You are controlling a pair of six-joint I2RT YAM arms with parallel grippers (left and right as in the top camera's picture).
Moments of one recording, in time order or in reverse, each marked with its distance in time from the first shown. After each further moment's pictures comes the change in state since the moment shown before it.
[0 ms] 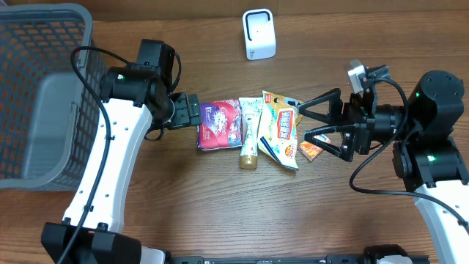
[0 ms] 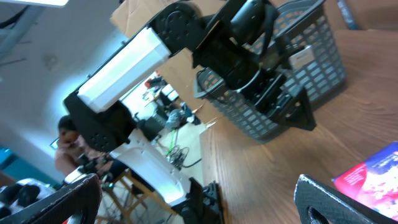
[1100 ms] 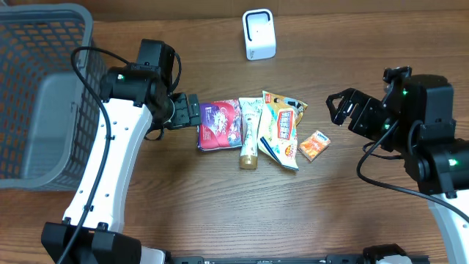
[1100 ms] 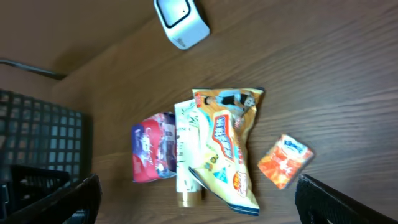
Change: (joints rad) left arm 0.000 0.000 0.000 0.000 0.000 0.000; right arm 0.058 -0.006 0.238 -0.878 1.162 0.042
